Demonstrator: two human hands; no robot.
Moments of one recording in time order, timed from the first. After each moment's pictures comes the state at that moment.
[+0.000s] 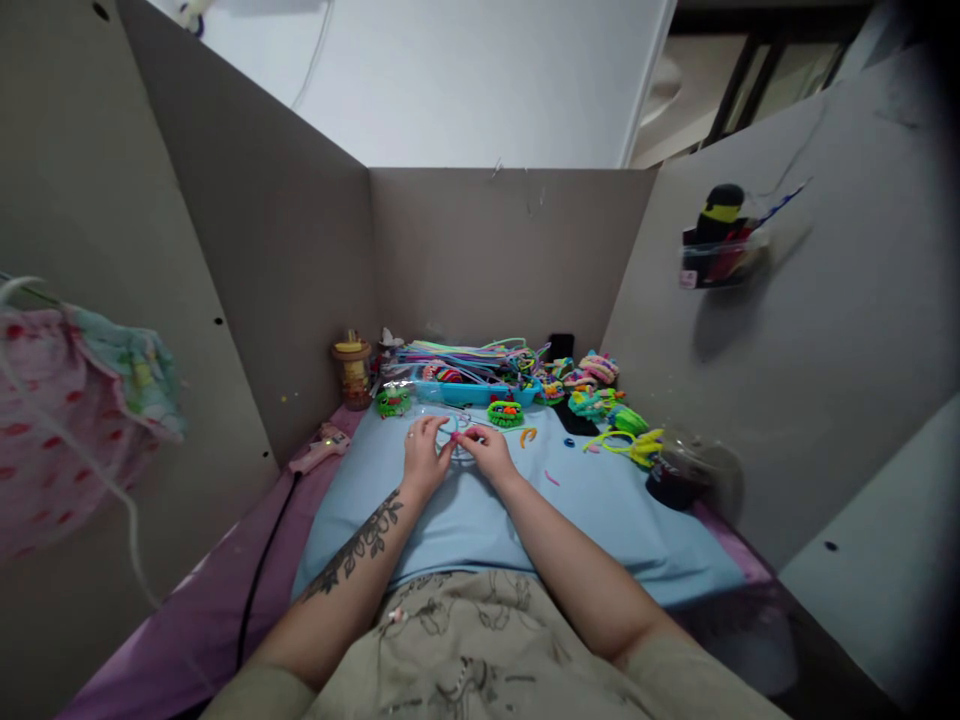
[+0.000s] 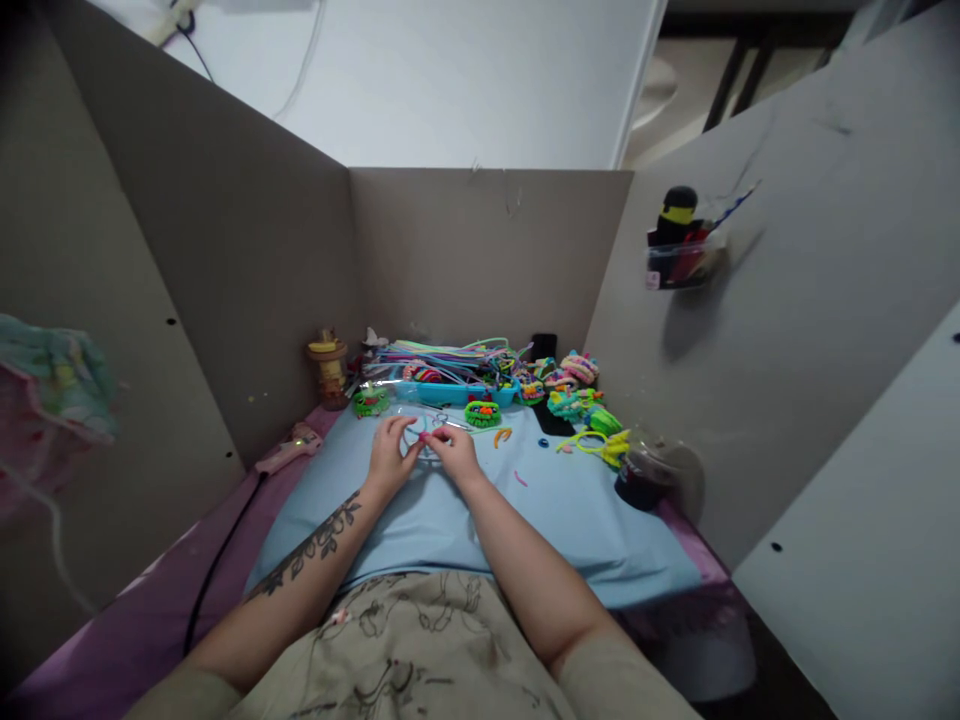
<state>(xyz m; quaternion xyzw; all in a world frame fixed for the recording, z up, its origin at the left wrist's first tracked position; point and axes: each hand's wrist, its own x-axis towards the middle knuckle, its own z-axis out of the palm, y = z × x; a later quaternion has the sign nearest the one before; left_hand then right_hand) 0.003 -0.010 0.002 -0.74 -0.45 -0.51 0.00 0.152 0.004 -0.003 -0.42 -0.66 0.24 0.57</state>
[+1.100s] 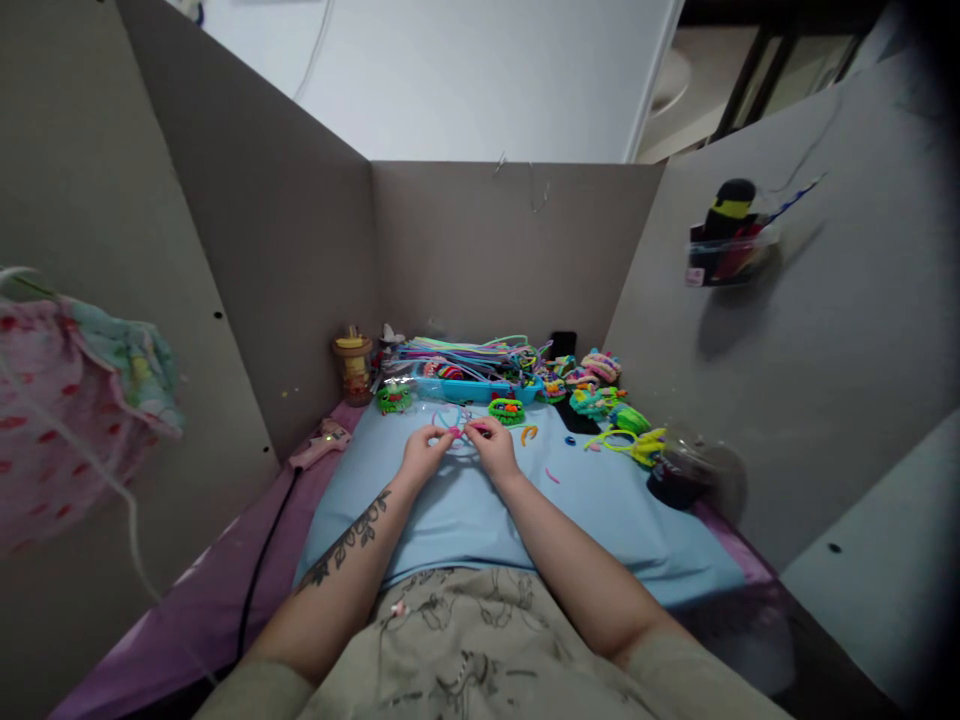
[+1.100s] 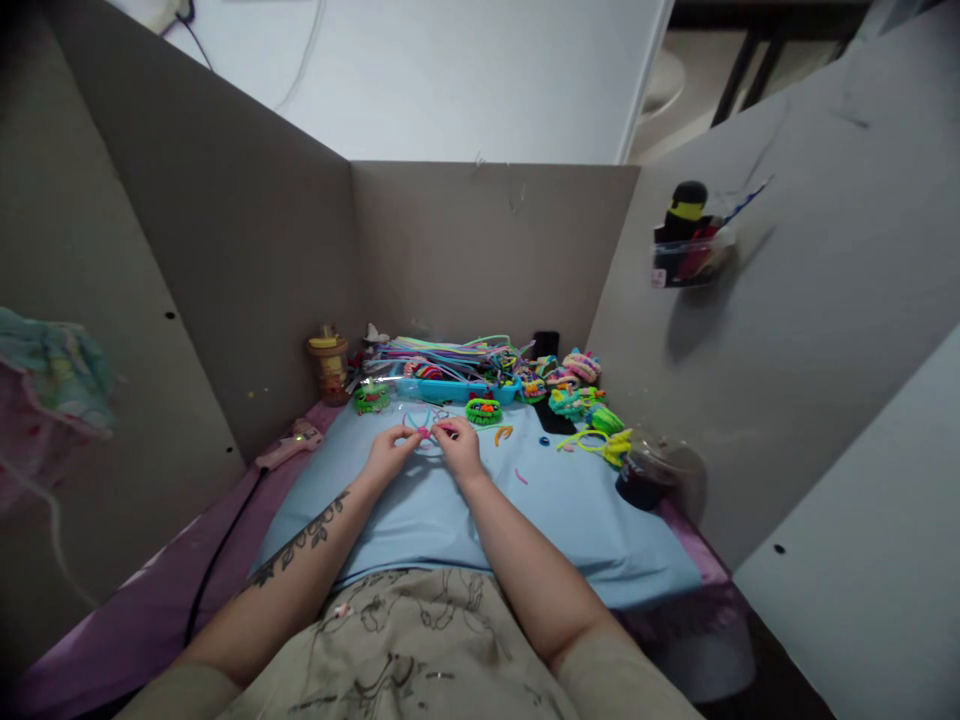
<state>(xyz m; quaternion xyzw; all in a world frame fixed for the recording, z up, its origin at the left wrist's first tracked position) 0.001 -0.002 0.003 -0.67 -0.46 -0.52 -0.27 0.153 0.000 0.002 -0.43 -0.61 0.23 0.62</state>
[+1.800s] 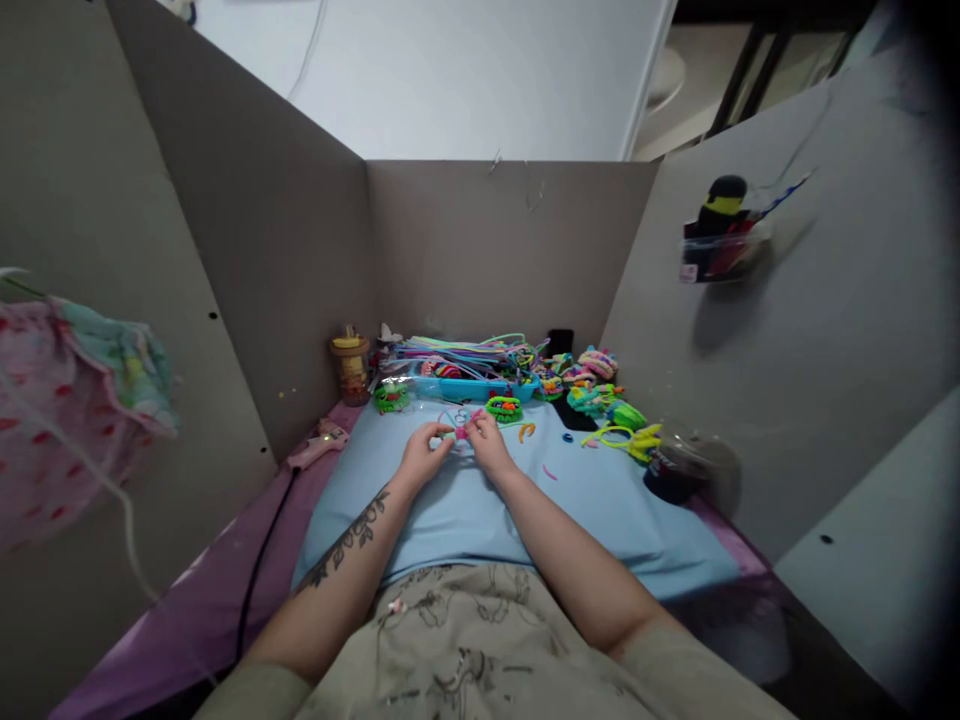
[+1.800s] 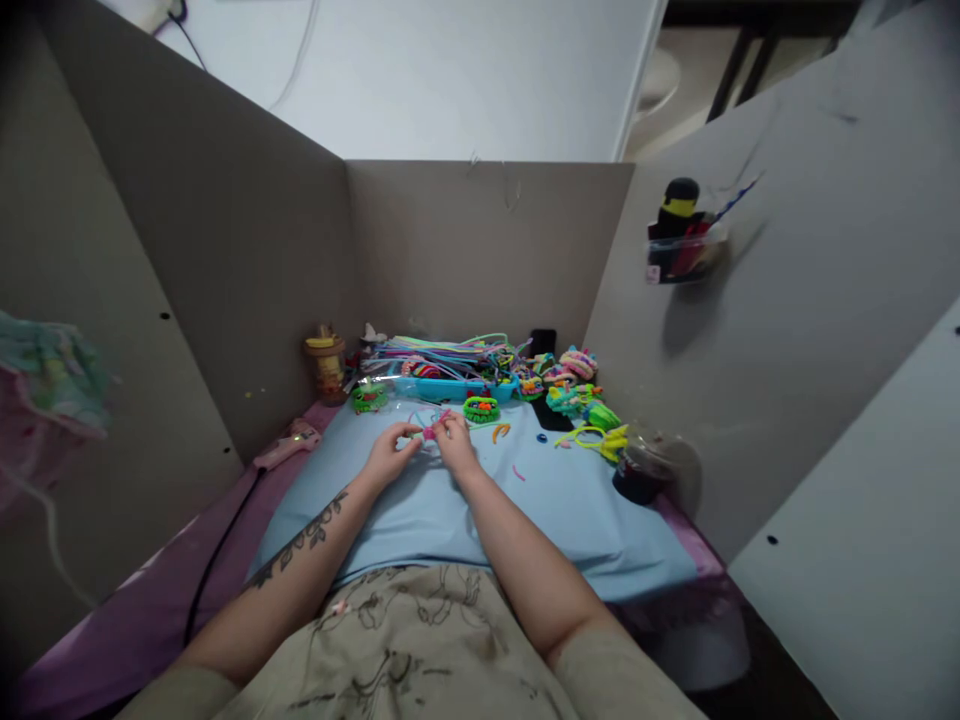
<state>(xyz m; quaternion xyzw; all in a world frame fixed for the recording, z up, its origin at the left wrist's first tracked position) -0.001 -0.002 -0.003 -0.74 -0.43 -0.50 -0.18 0.156 0.028 -0.025 -0.46 -0.63 0.22 0.59</state>
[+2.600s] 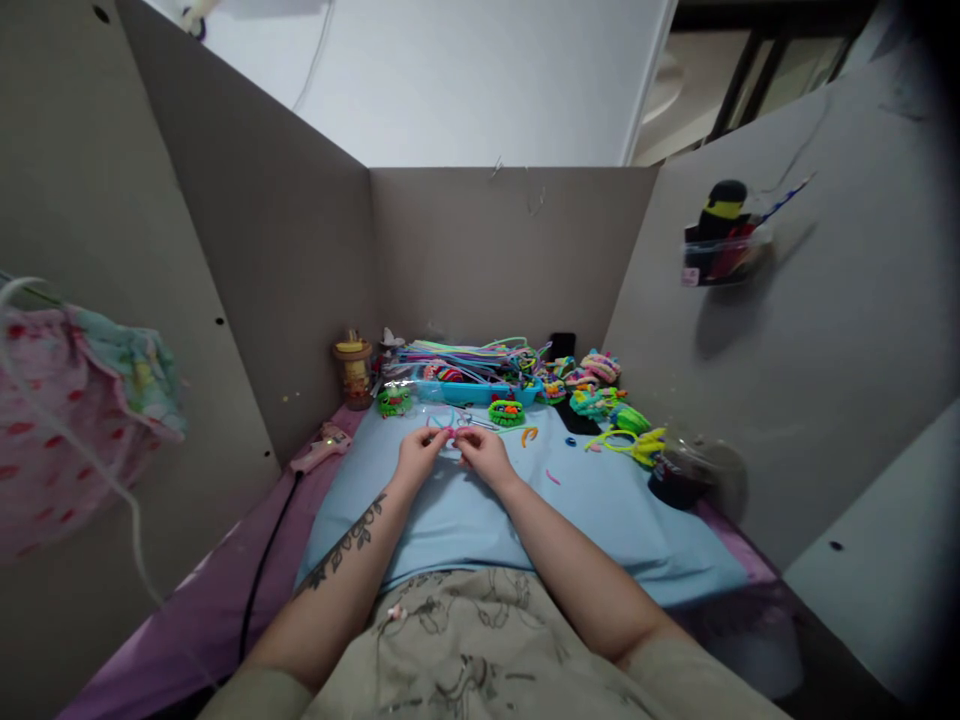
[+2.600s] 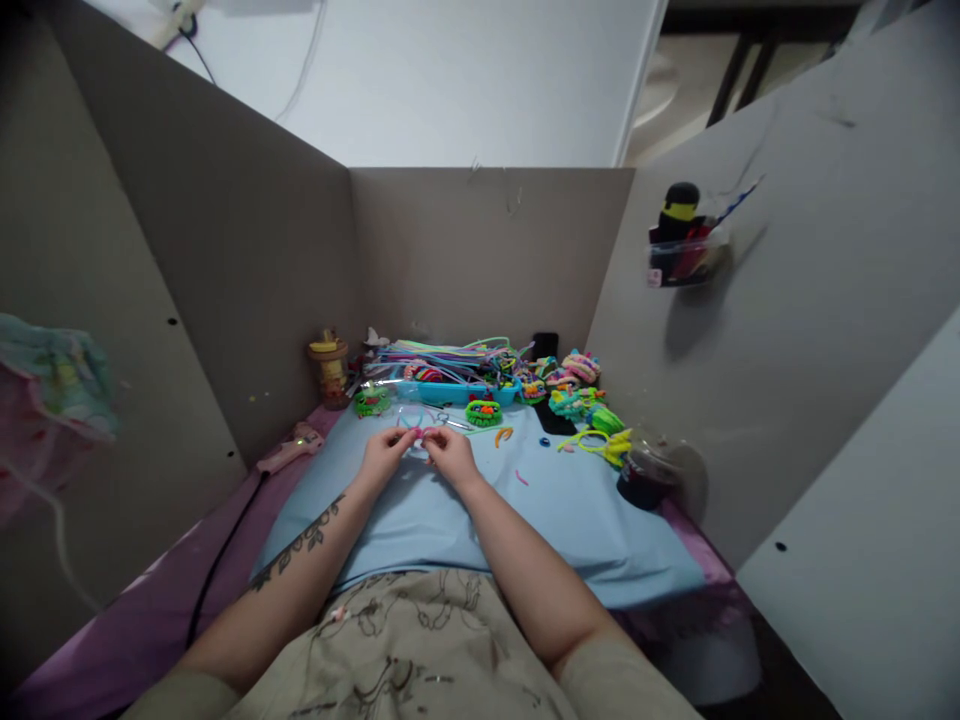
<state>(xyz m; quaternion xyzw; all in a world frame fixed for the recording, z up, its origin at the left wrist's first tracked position) -0.004 -0.005 0.006 -0.64 -0.46 -0.54 -0.29 0.141 -0.009 0.001 -0.42 -0.62 0.39 0.54</state>
